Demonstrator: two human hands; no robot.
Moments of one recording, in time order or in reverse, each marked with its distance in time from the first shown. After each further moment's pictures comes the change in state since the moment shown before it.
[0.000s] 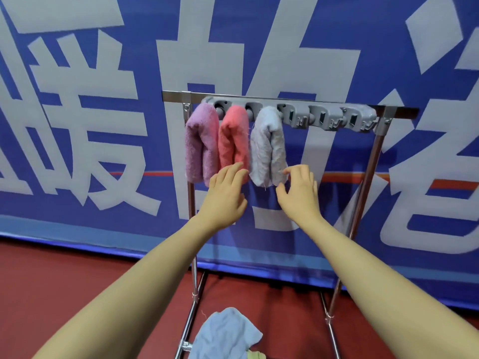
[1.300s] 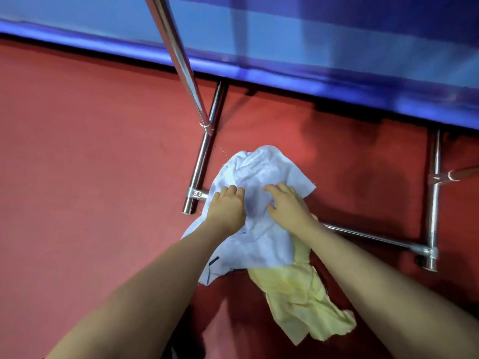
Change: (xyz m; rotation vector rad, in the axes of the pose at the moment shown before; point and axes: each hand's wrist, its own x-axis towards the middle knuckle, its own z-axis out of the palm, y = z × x) left_hand -0.358 -0.138 0.453 -0.027 -1.202 -0.513; right_hand -0.337 0.234 0.464 -0.052 -1.283 0.278
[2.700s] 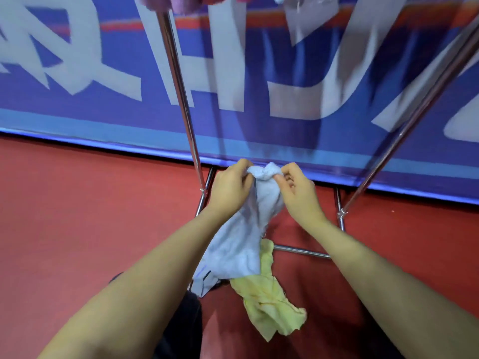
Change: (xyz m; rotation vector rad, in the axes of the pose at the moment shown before) left_hand -0.232 0.134 -0.238 -0.530 0.776 0.271; right_hand -0.281 -0.086 -0.219 0.604 0.813 -0.314
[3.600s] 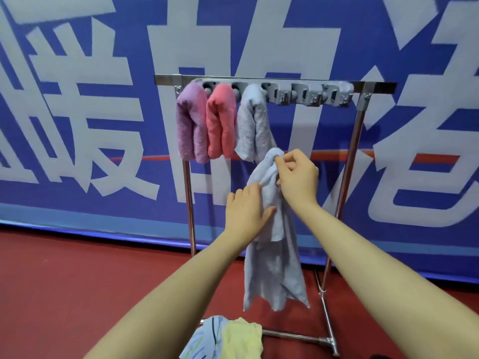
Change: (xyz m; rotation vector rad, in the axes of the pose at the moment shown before) left_hand -0.025 0.185 -0.110 0.396 0.228 0.281; right_hand 0.009 -0.232 -0.132 0.018 0.478 -0.204
